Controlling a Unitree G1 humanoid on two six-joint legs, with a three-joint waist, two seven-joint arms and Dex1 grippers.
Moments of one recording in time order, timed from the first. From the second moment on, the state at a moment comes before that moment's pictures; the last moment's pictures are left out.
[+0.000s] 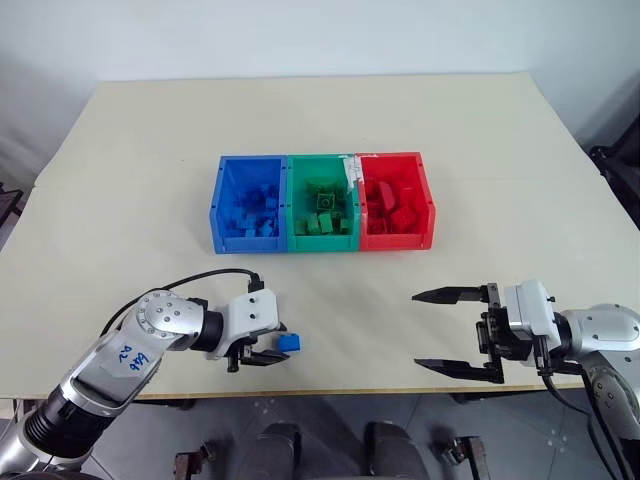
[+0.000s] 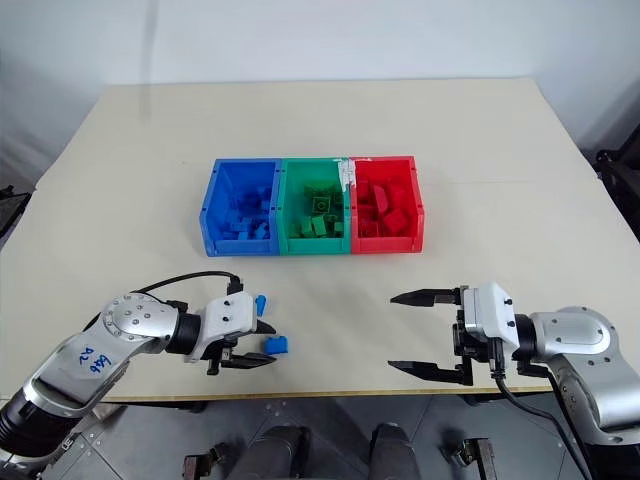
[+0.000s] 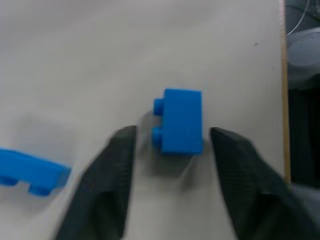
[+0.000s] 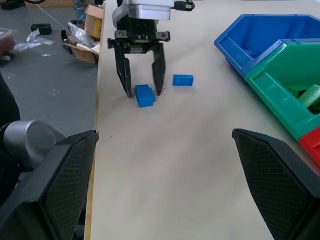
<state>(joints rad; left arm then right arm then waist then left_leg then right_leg) -0.28 0.87 -0.29 -0.49 -0.22 0.68 -0.96 -0.02 -0.82 -0.16 -0.37 0.59 0.15 1.30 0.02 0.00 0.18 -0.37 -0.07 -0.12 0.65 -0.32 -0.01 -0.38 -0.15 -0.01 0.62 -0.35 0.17</state>
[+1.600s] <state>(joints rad) -0.04 0.82 0.48 0.08 -0.37 0.08 -1.03 -0.30 -0.63 -0.07 -0.13 0.53 0.04 1.19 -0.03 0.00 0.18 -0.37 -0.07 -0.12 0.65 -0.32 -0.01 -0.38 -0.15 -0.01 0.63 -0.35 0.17</state>
